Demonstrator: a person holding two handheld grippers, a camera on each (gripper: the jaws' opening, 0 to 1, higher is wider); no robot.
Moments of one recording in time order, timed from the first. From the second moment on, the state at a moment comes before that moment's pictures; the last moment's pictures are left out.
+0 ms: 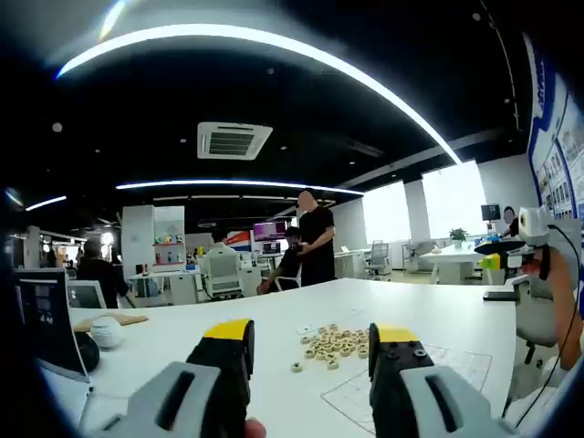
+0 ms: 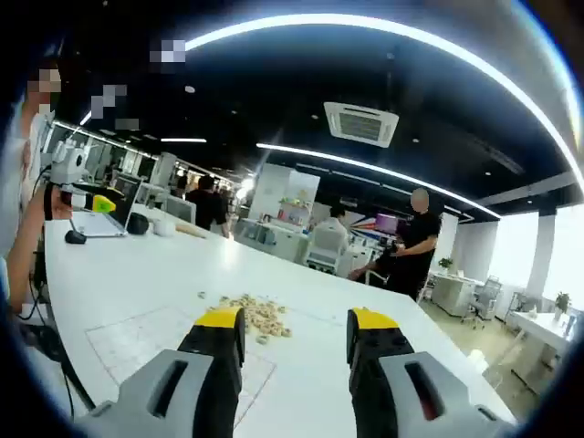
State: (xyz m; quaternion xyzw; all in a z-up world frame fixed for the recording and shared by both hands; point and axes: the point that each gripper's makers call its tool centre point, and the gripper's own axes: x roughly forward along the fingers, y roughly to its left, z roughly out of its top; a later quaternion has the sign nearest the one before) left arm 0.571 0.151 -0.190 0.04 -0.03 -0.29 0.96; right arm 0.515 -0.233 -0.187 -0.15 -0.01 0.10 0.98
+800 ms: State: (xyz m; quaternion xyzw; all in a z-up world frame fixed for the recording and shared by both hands) left arm 0.572 0.131 -0.198 0.03 -0.02 -0.32 0.95; right arm 0.515 -0.232 -0.186 -0.15 -0.01 0.11 0.98
